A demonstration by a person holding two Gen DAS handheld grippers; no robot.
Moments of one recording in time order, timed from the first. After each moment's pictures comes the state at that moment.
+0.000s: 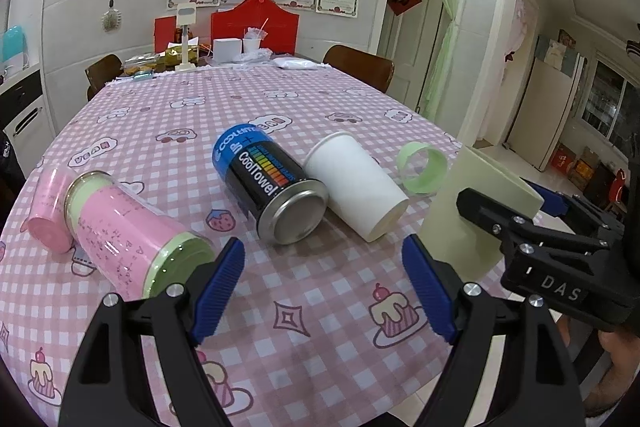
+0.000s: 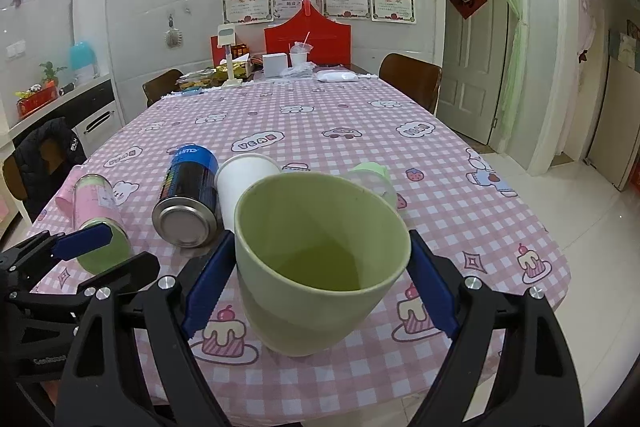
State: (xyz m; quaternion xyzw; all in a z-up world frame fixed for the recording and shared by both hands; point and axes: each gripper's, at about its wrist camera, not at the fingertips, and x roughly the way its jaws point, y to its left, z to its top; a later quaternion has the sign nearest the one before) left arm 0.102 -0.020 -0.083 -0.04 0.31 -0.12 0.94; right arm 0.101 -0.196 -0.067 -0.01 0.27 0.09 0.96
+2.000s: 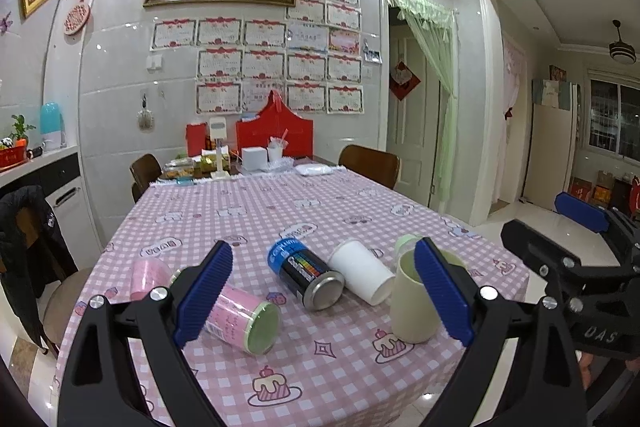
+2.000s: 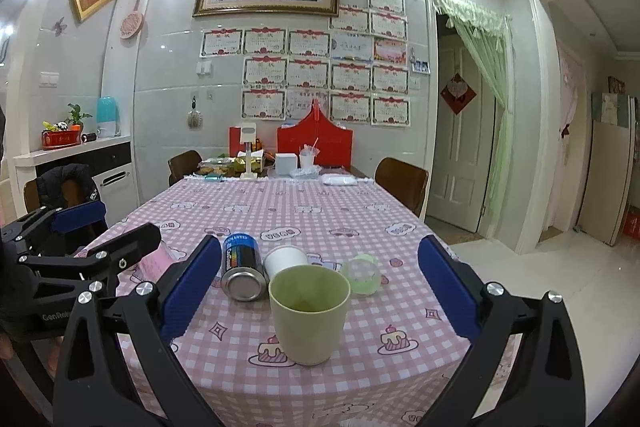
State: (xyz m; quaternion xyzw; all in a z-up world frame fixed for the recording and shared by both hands) left arm -0.012 0.001 0.006 0.00 0.12 -0.07 0.99; right arm -0.019 -0.184 -0.005 -0.04 0.08 0.08 0.99
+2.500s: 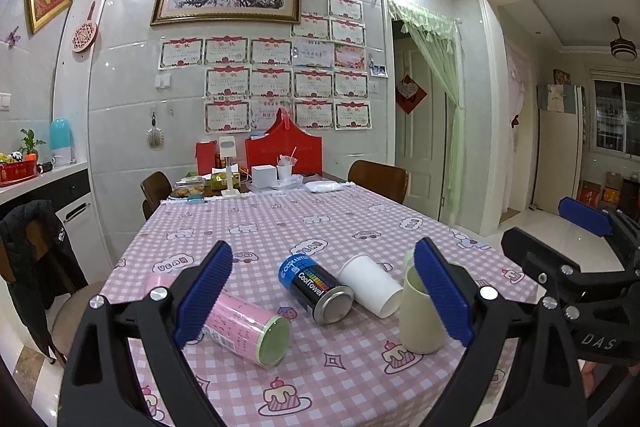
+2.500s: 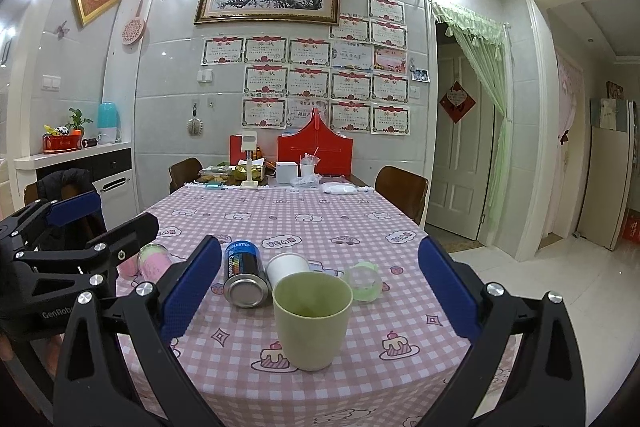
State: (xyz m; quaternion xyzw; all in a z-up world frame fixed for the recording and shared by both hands) left arm -0.019 0.001 0.011 0.01 0.10 -0.06 0.99; right arm -0.022 -0.183 -0.006 -0.04 0.07 0.08 0.99
